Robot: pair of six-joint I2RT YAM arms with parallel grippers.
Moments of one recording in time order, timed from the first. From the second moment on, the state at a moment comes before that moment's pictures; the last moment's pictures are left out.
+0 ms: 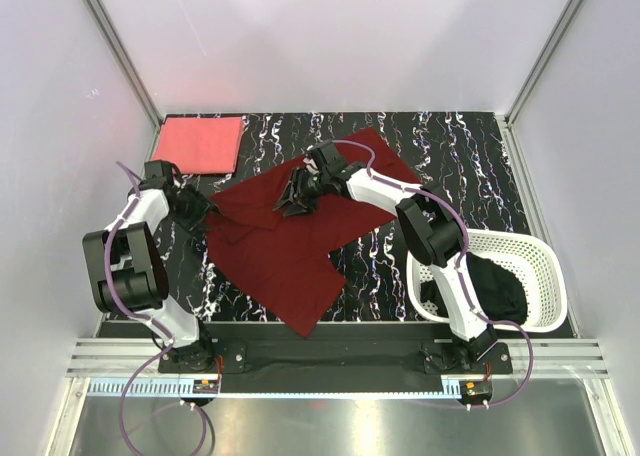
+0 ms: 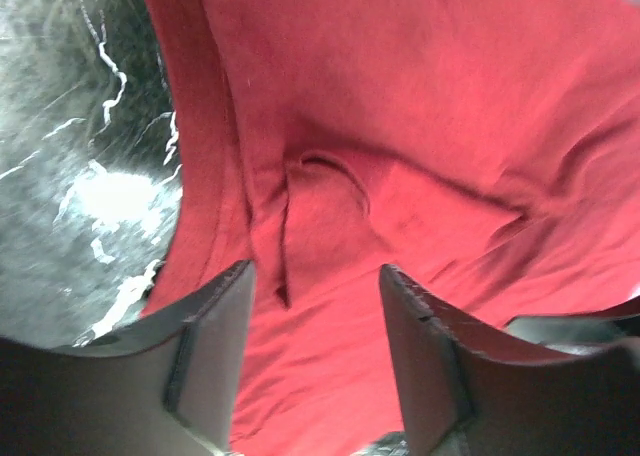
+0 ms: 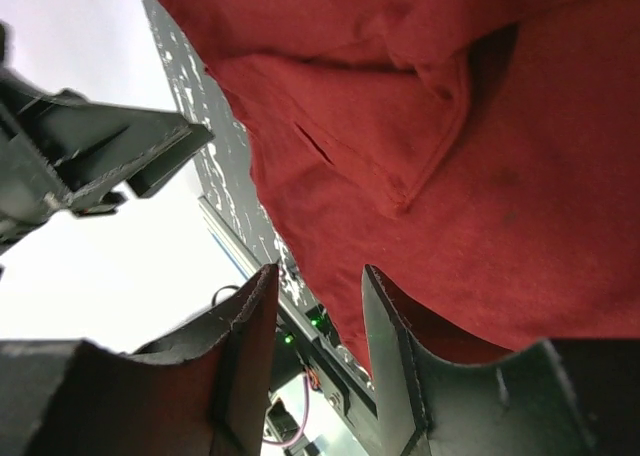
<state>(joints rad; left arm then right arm) 0.23 1.61 1.04 -0.59 0.28 -0.63 0.66 2.29 1.75 -0.24 -0.60 0.98</state>
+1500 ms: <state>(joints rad) 0.26 1.91 1.34 -0.84 0.20 -1.19 0.70 2.30 1.70 -0.21 -0.58 0.96</state>
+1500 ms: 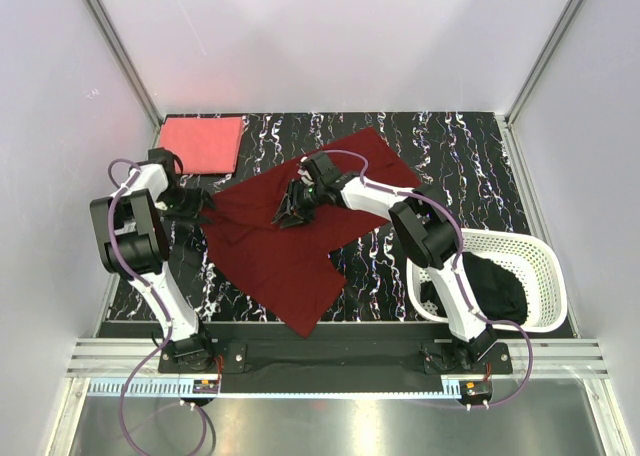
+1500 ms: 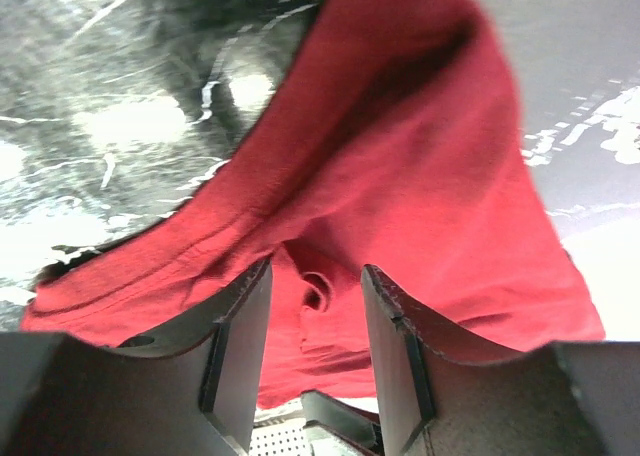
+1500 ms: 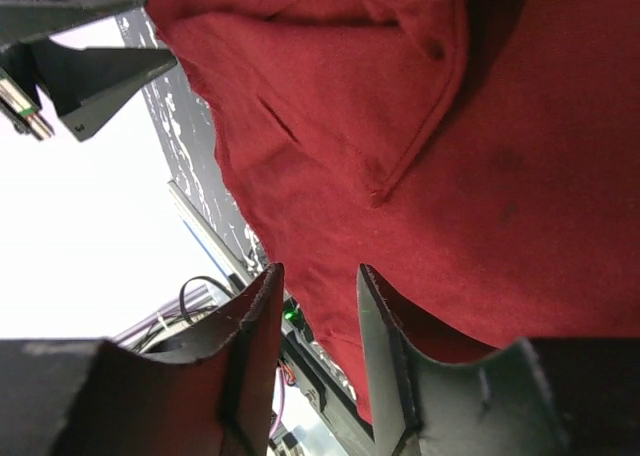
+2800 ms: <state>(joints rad) 0.23 1.92 1.32 -0.81 0.18 -1.17 0.70 2.44 1.81 -0.19 -0.57 1.05</state>
